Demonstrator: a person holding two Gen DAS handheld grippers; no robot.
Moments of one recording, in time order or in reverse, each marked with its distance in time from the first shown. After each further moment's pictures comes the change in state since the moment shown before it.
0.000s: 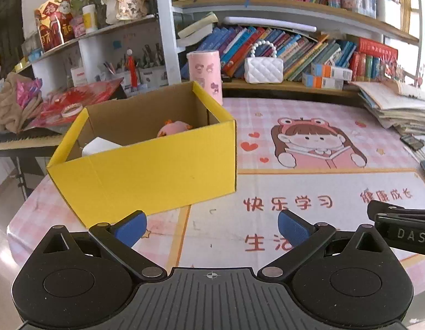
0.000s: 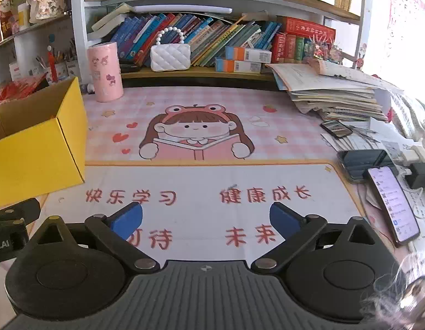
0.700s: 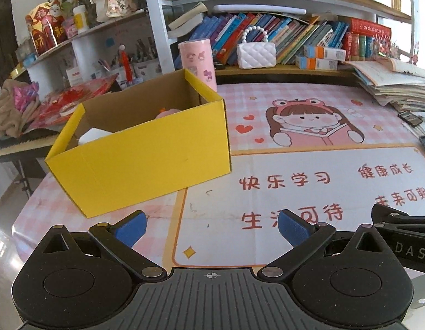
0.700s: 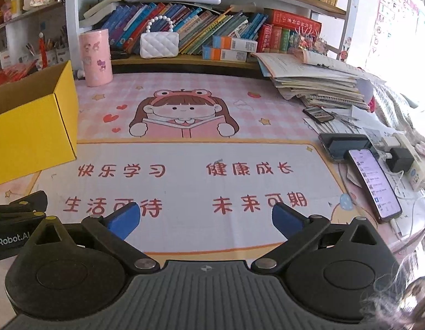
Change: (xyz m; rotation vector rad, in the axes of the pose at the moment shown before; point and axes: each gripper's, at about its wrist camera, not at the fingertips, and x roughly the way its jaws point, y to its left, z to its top) left arm -0.004 -0.012 -0.012 0.057 0.041 0.022; right arm -0.016 0.006 -0.024 -0.003 0.042 -0.074
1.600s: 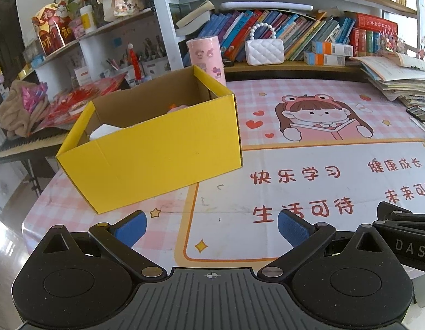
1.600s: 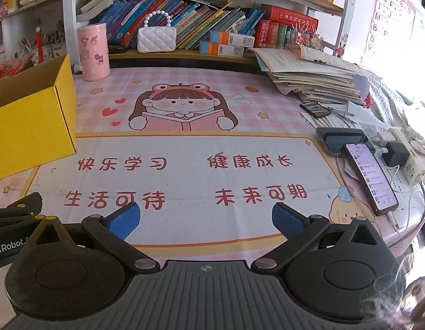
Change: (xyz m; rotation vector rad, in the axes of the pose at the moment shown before) left arm -0.001 0.003 -0.003 0.006 0.008 0.040; right arm -0.002 0.009 -0.003 0.002 0.017 -0.025
